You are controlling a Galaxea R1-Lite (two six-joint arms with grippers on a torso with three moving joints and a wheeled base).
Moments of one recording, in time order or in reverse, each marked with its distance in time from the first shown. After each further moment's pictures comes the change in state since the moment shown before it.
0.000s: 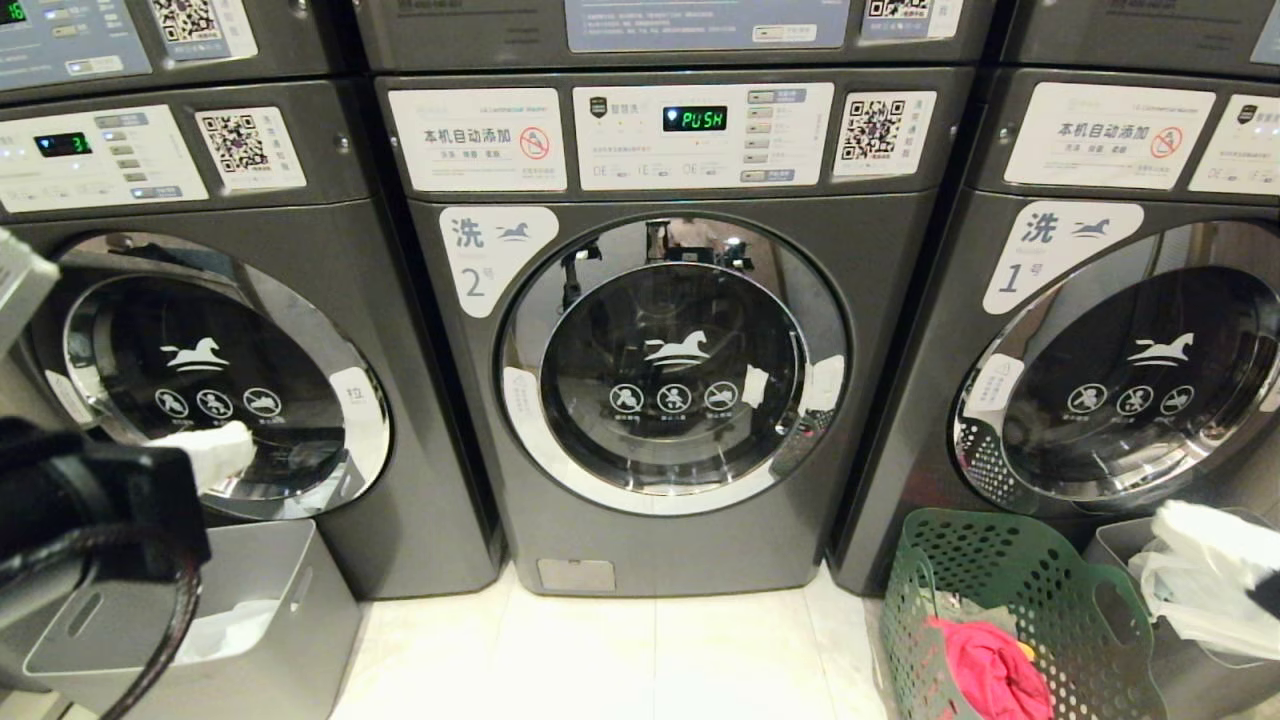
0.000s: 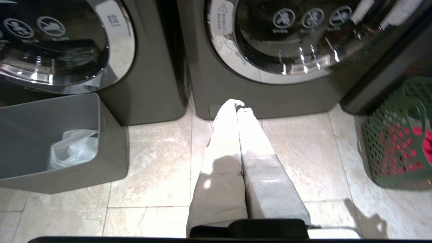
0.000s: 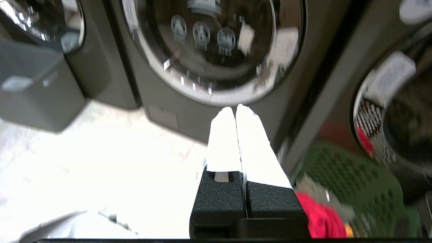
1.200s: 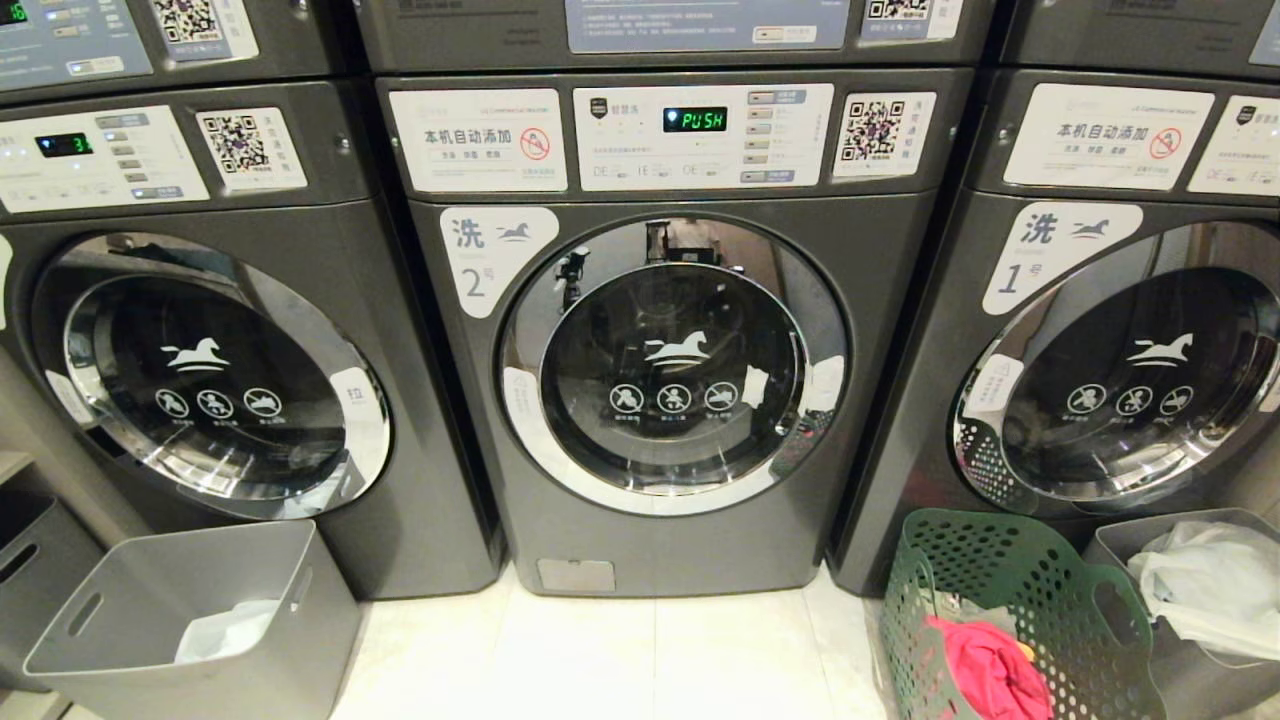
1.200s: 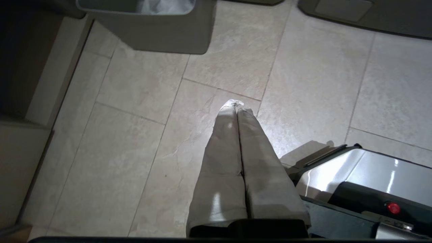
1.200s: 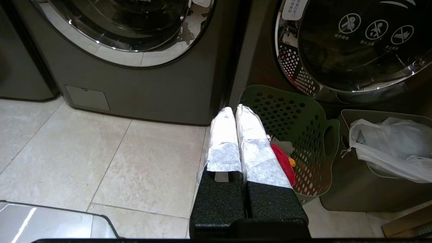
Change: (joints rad) left arm 0.200 -0.344 0.136 0.730 0.045 -0.307; right arm -0.235 -0.767 0.307 0.465 -0.090 -0.051
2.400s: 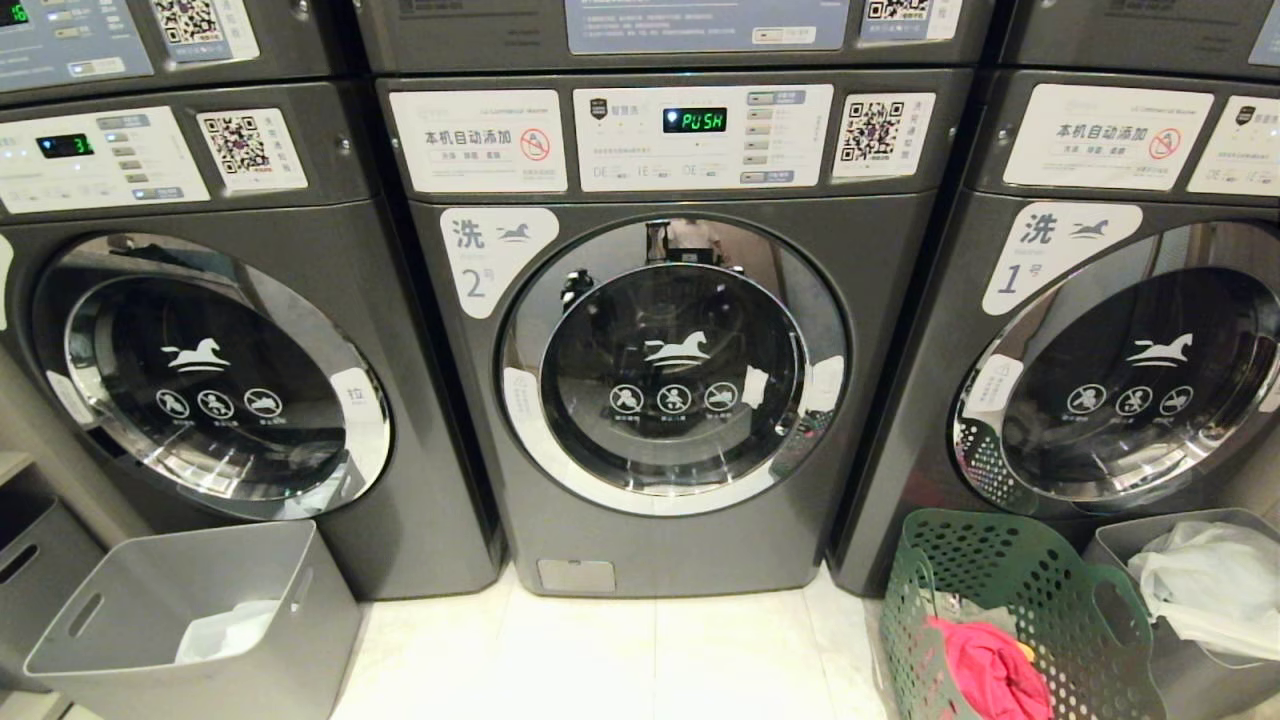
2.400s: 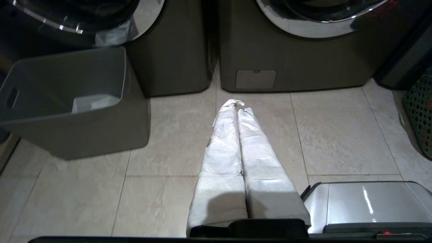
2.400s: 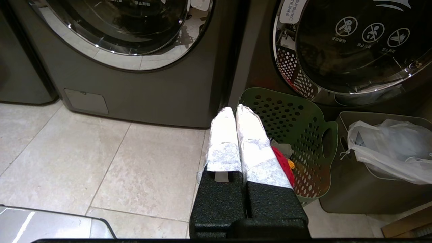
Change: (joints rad) left arm 0.549 -0.647 0.533 -0.512 -0.659 0.547; right arm -0.001 -0.017 0.004 -0.003 -0.004 -0.001
